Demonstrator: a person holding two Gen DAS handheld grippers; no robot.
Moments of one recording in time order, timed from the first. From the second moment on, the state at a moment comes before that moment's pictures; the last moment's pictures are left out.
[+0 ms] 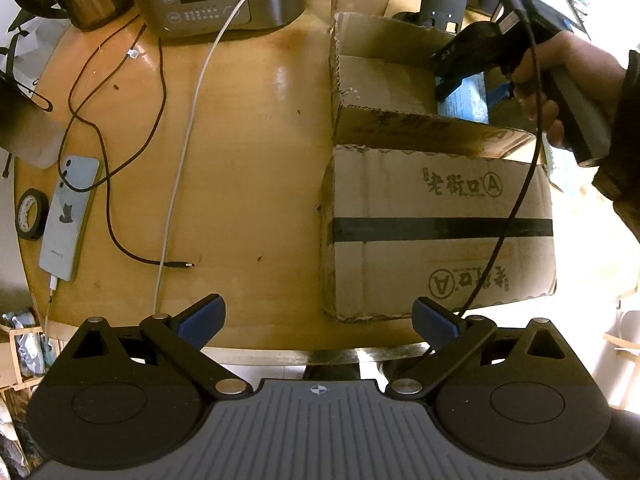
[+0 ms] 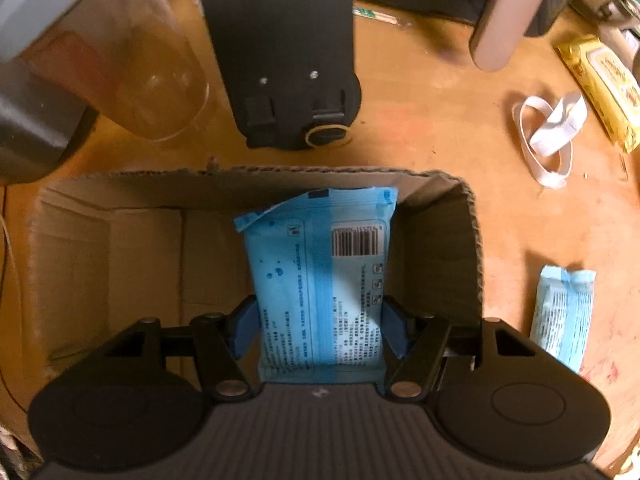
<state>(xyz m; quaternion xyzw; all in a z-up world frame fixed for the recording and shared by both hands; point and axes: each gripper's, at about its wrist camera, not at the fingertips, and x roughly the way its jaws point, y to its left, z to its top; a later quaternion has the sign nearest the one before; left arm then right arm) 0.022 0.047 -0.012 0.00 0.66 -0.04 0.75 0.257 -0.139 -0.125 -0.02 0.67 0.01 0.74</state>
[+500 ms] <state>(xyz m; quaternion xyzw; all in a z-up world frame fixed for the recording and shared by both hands) 0.022 0.044 -0.012 0.00 0.66 -0.04 0.75 0.254 -0.135 -0.125 -0.02 0.67 0.01 0.74</state>
